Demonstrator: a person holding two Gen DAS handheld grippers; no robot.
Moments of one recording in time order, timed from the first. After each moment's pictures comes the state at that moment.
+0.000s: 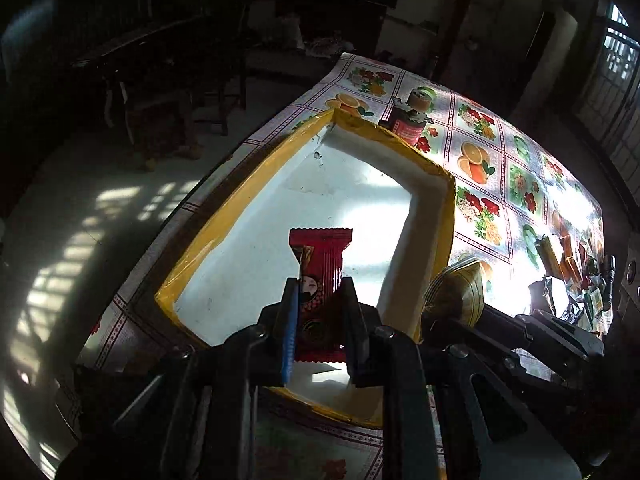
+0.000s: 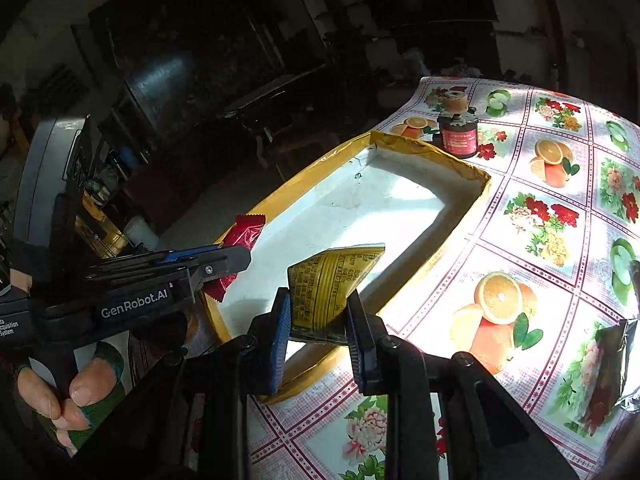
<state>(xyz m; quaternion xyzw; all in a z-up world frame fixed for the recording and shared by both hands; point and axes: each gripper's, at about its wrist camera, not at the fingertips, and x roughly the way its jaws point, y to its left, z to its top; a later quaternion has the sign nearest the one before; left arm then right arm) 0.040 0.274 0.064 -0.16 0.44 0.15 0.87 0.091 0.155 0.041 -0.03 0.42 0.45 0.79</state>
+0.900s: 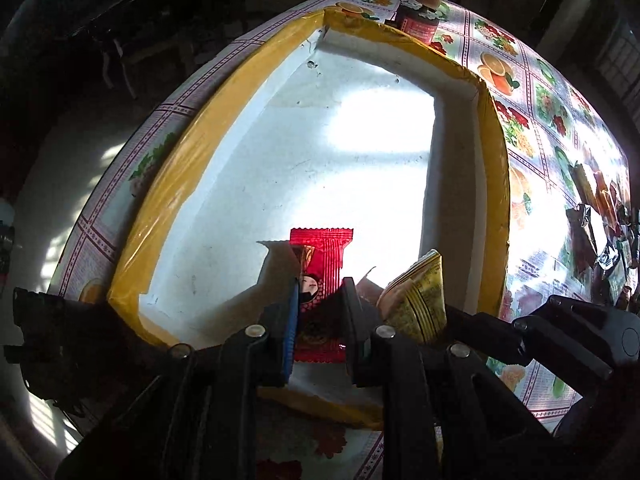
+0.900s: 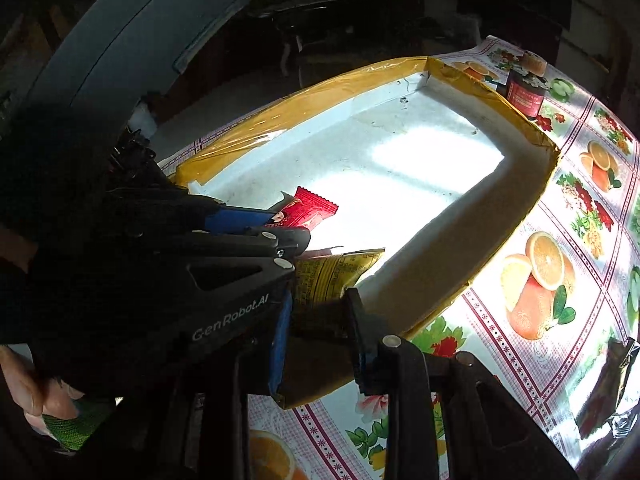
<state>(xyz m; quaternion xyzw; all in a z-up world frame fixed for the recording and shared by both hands) 0.039 0.241 0.001 -0.15 0.55 0.15 0.81 0.042 0.163 0.007 -0.19 0.46 0.46 0.74</state>
